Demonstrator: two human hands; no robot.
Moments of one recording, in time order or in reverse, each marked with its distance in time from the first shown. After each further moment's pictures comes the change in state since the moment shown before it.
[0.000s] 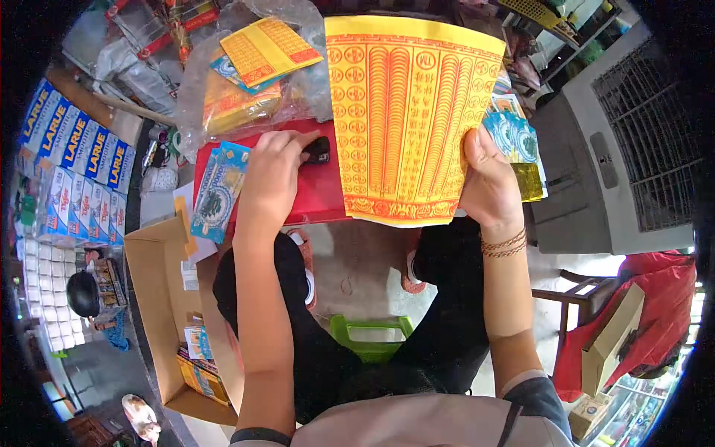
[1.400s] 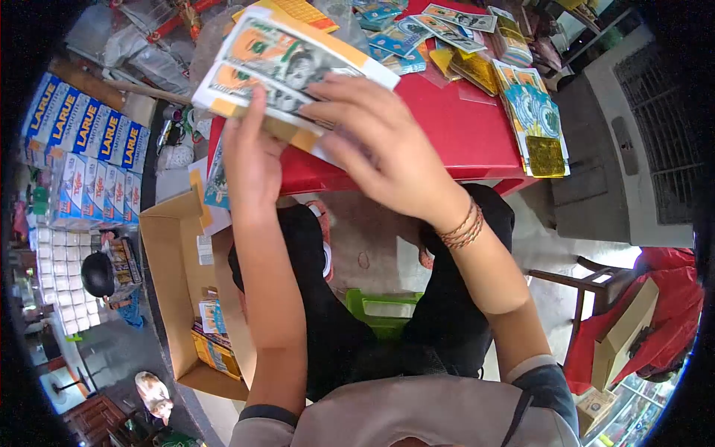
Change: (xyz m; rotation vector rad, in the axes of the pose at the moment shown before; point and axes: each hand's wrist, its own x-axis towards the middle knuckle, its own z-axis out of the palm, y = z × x) left_hand -0.002 0.010 -0.020 -1.429 0.465 -0.616; right_hand 0.036 0.069 0.070 -1.343 -0.249 -0.772
